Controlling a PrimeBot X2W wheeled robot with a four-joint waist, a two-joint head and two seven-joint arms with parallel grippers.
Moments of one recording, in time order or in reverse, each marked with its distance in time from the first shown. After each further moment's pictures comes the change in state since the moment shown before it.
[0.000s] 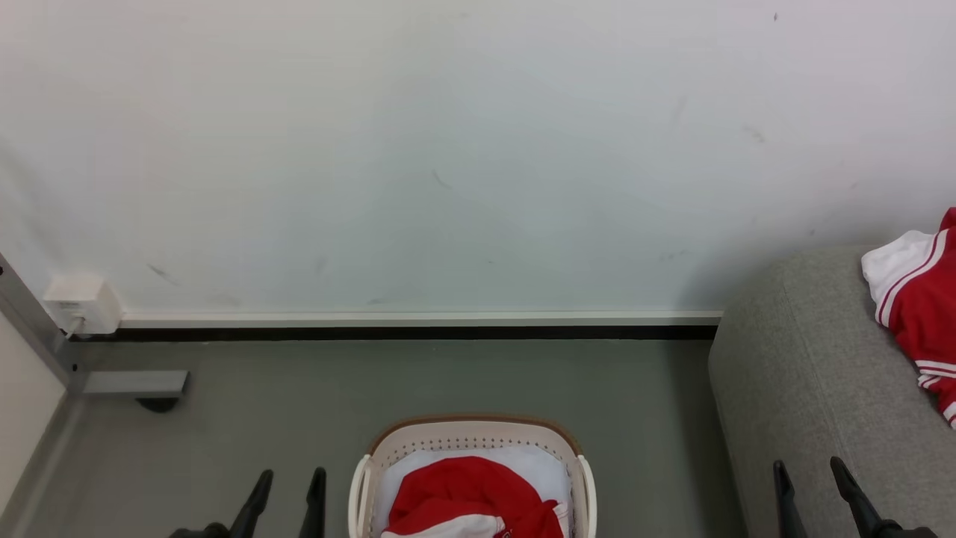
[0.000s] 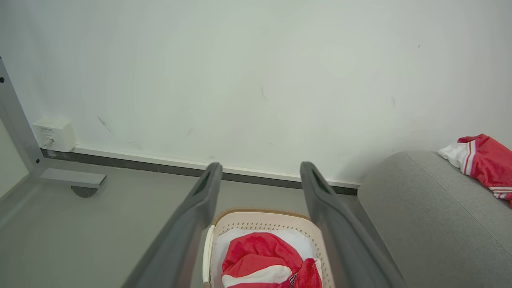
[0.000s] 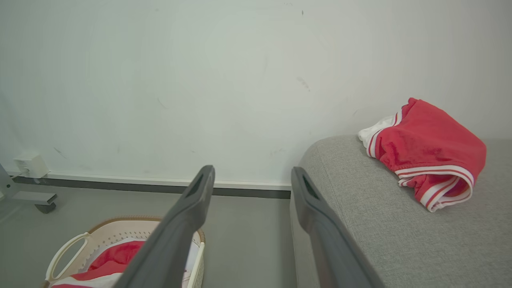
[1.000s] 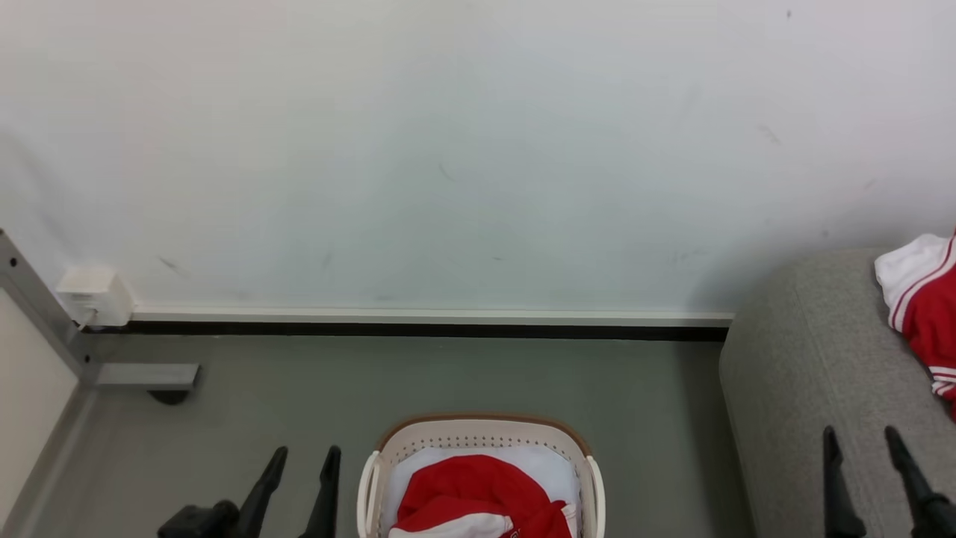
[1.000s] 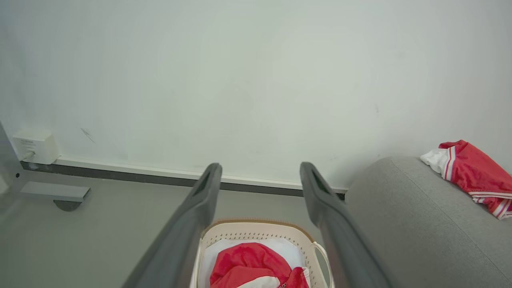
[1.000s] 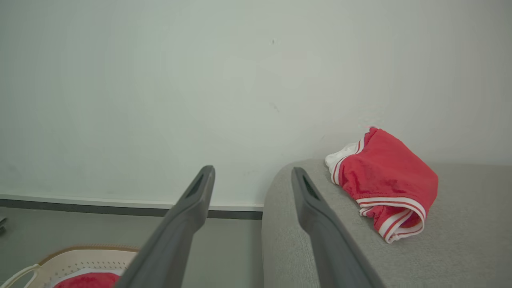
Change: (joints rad) left arm -0.044 0.131 -0.201 -0.084 -0.175 0.126 0.000; right arm -0.067 -0.001 -0.128 -0.008 -0.067 0.000 0.000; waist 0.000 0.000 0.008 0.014
